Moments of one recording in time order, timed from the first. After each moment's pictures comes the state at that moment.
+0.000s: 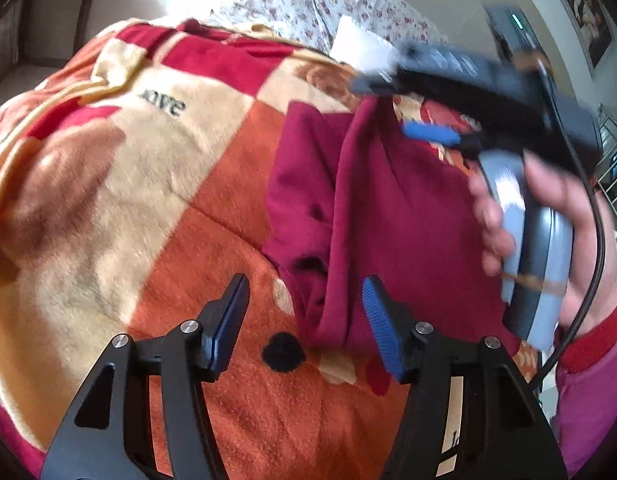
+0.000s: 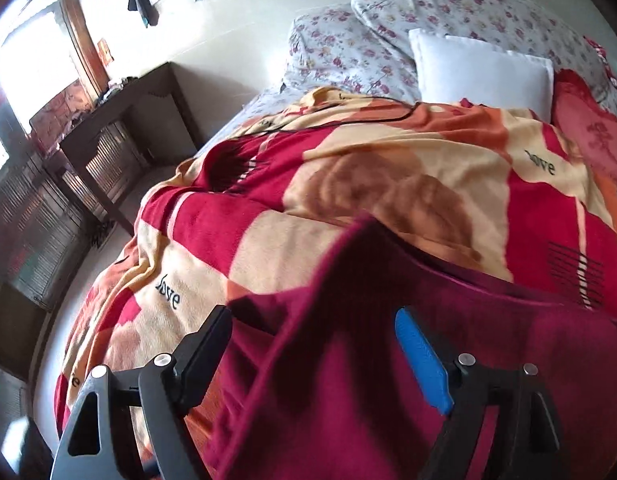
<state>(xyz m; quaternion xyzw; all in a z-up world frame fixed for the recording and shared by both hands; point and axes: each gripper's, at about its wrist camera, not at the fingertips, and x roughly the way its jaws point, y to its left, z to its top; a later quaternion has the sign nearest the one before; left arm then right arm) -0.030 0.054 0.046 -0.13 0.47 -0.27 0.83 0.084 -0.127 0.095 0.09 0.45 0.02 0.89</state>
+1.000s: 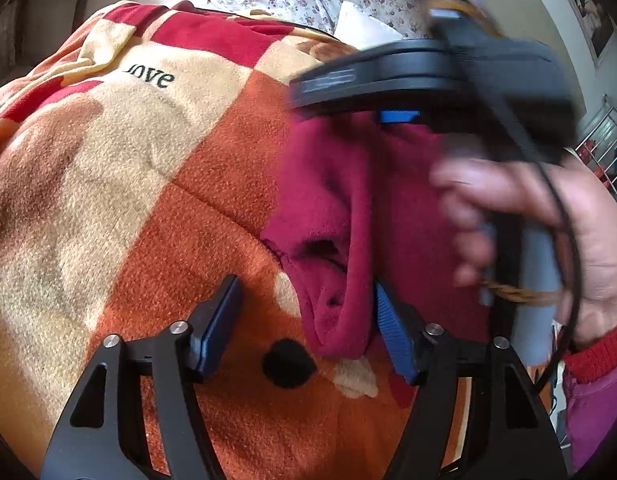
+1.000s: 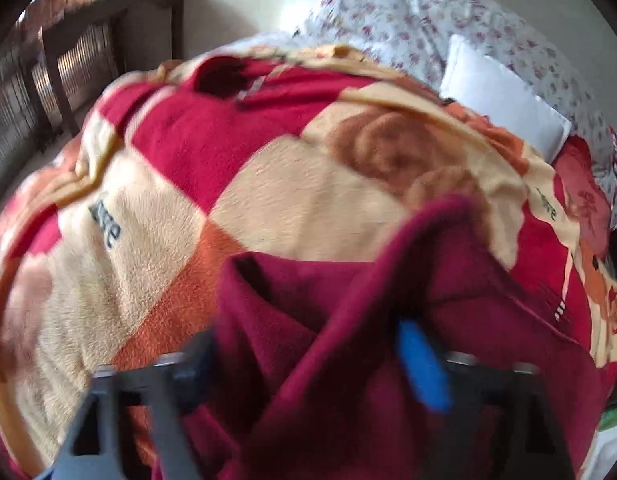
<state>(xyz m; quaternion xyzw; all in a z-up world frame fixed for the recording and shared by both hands) -0.034 0.023 0.023 -0.12 0.48 -0.27 0.83 0.101 -0.076 0.047 -0.07 0.50 -0.02 0.86</state>
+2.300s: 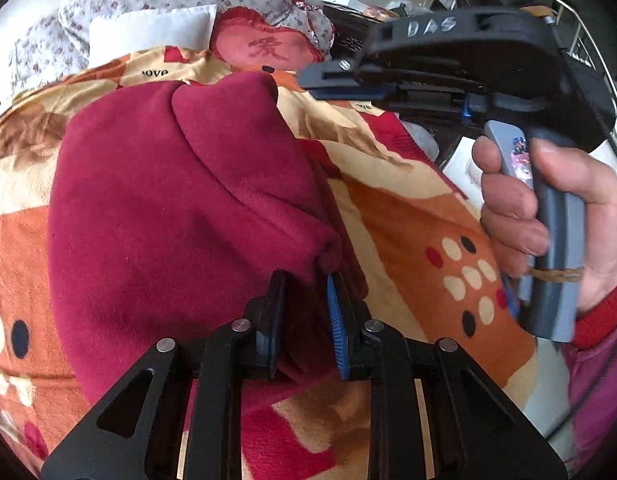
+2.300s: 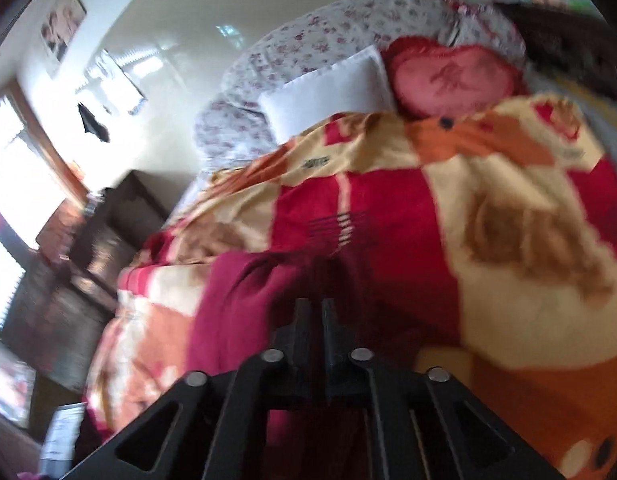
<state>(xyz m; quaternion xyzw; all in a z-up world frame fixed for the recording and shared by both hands) -0.139 -0.261 0.077 0.07 0.42 -0.48 0.77 -0.132 -0.417 0.127 0.26 0.36 -0.01 0.90</state>
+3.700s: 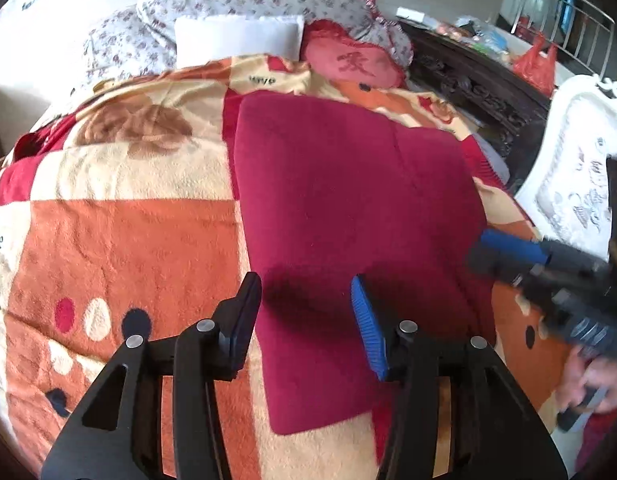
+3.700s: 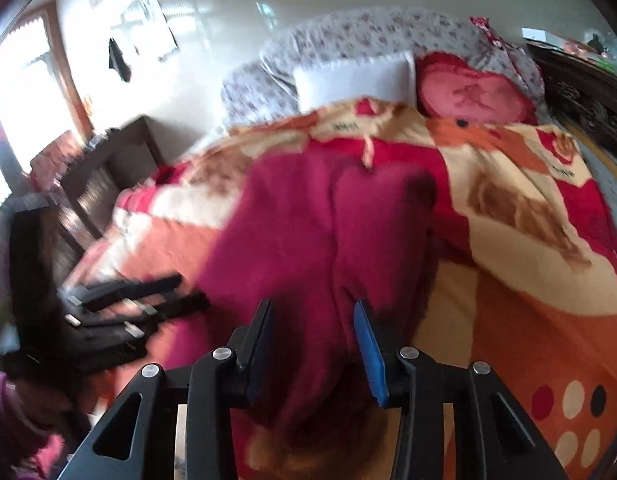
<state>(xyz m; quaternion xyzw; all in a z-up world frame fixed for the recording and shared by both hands) -0.095 -0.199 0.077 0.07 0.43 -0.36 0.83 -0.193 -0.339 0.090 0.11 0.39 -0.04 0.91</state>
